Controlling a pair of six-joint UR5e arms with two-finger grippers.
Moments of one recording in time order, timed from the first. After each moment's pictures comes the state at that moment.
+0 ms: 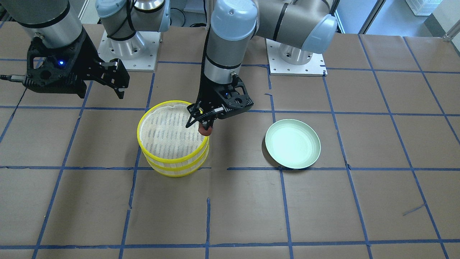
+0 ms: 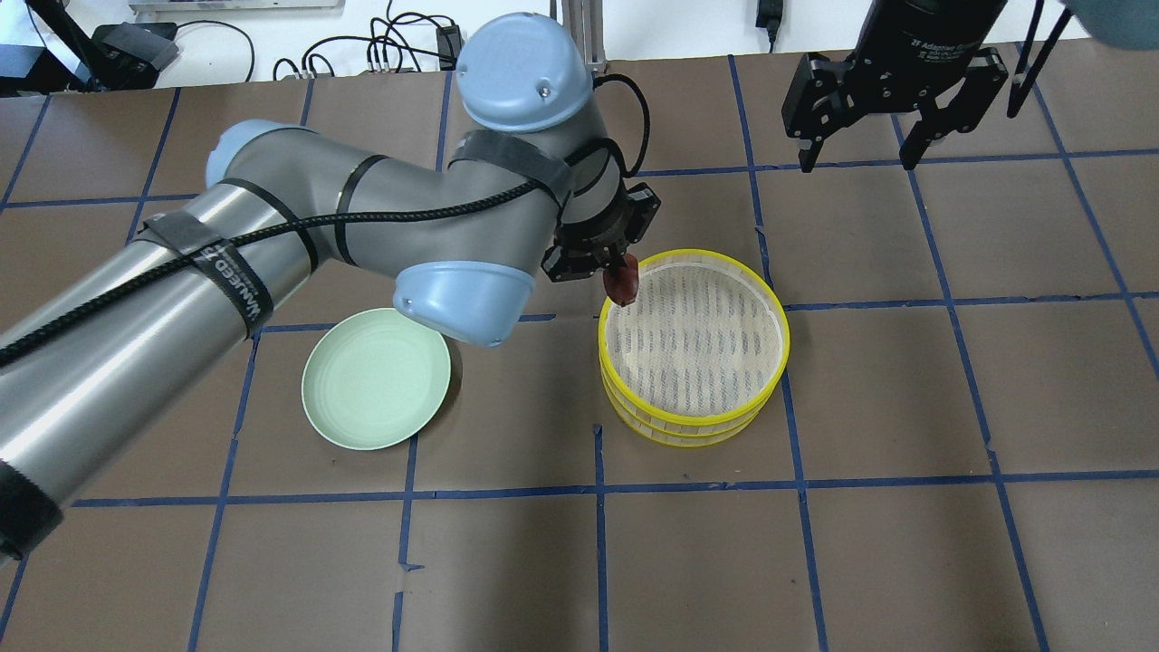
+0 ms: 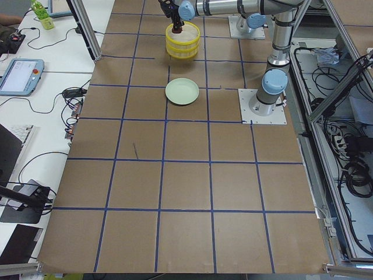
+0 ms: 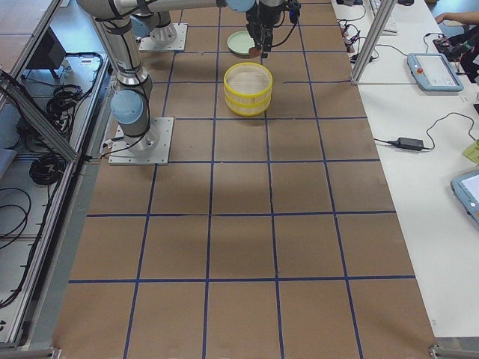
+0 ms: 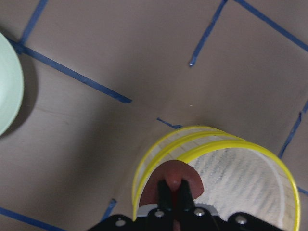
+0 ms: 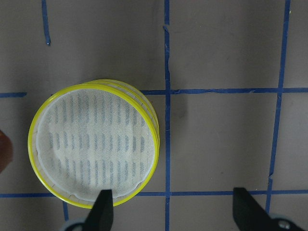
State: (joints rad) left arm -2.00 -1.84 -1.65 -1.01 1.47 -1.00; right arm 1.58 -1.49 1.39 -1.44 -1.54 0.01
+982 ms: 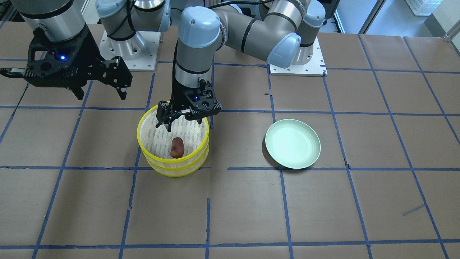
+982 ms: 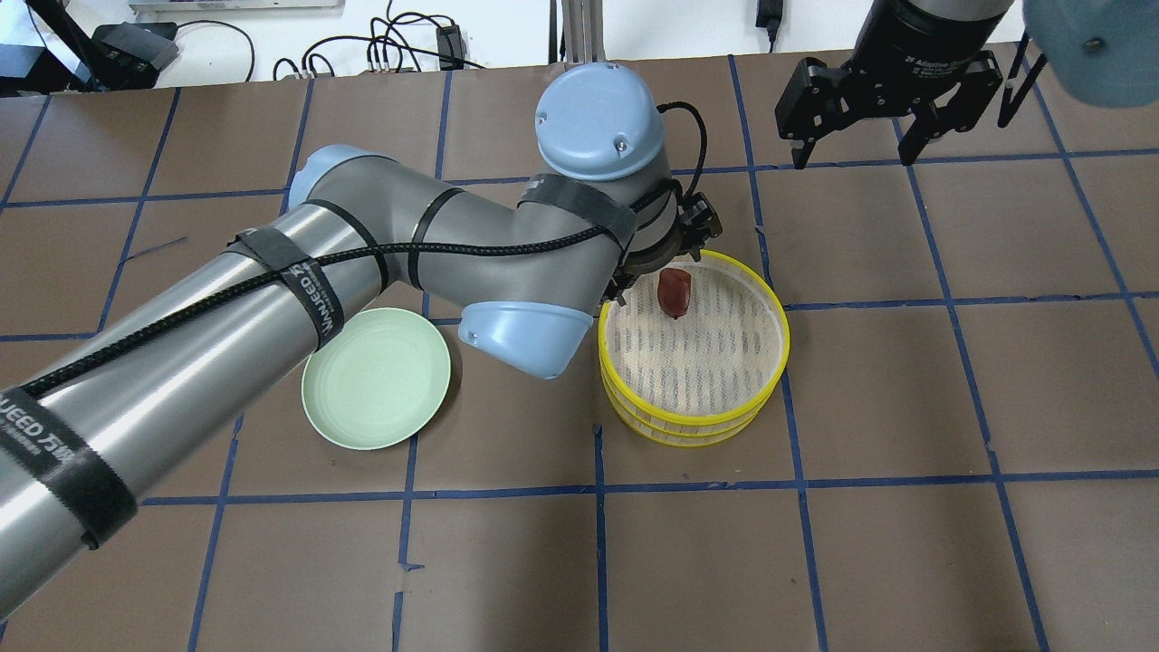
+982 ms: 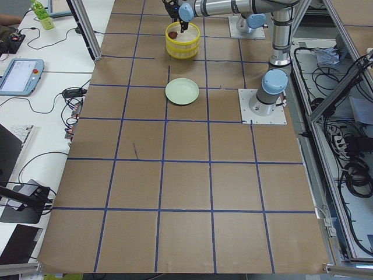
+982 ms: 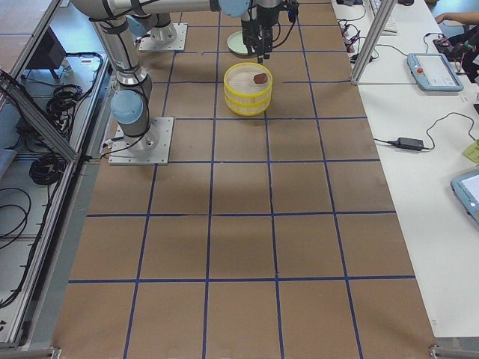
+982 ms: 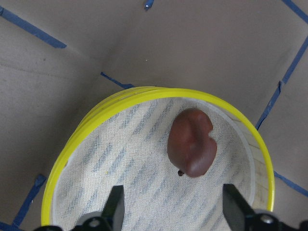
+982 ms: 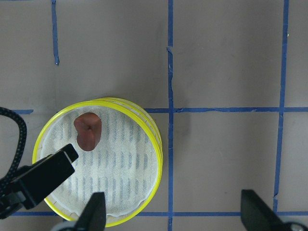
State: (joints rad) left arm -2.04 -1.86 -1.65 -0.94 1.50 -0.87; right arm 1.58 -1.52 1.47 -1.56 -1.55 0.00
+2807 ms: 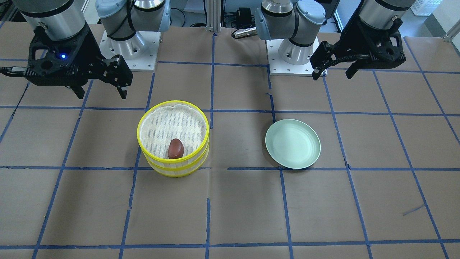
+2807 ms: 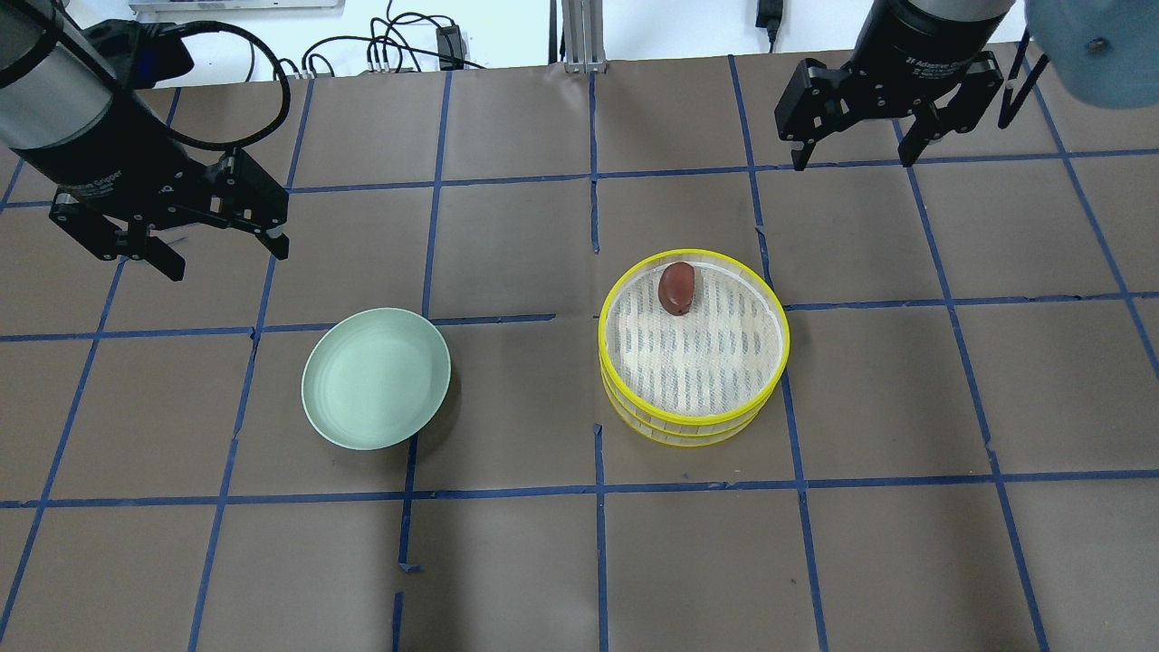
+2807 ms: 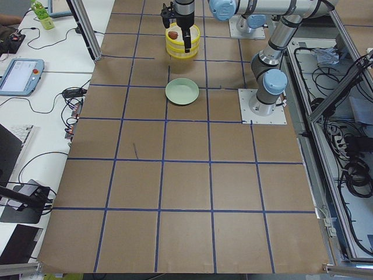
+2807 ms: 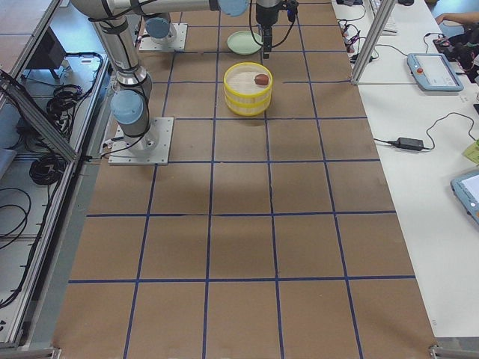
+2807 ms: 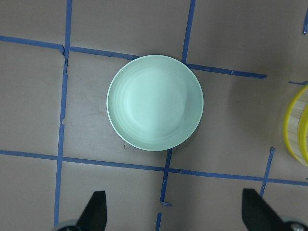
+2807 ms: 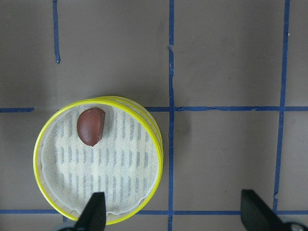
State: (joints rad) left arm -1.42 -1.47 -1.61 -1.69 1.51 0.02; right arm 1.58 -1.52 1.47 -1.56 -1.55 0.00
